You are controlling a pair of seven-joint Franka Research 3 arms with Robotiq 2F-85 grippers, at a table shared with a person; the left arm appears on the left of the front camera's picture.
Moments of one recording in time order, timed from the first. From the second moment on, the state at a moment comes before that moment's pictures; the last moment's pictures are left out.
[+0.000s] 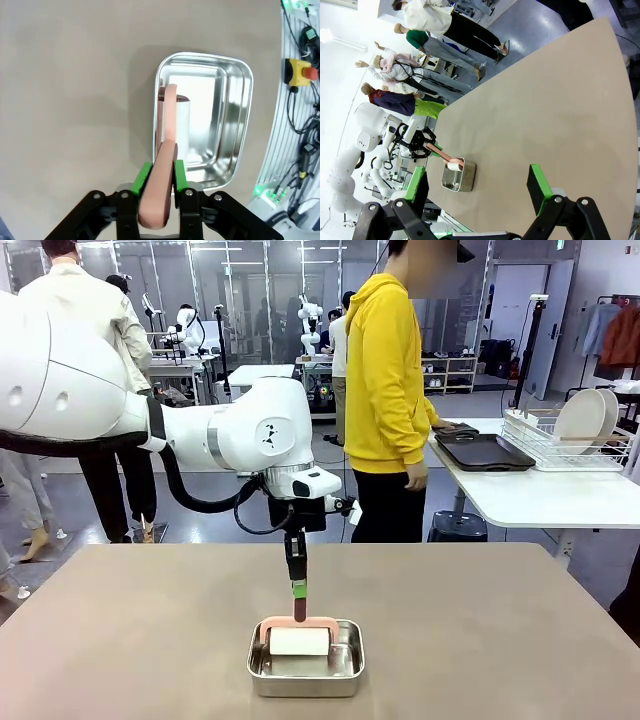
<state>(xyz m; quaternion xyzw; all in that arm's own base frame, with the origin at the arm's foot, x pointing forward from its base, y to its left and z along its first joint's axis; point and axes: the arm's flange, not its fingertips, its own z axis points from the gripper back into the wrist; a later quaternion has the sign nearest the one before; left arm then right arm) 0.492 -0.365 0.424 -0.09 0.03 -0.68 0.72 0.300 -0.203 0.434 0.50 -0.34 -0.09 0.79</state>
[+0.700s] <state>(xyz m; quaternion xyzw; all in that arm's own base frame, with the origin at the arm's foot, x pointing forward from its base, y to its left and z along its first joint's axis) 0.499 -0.364 0.443 -0.09 0.01 -0.69 0.72 0.300 -0.203 0.434 0.50 -0.34 -0.09 0.79</state>
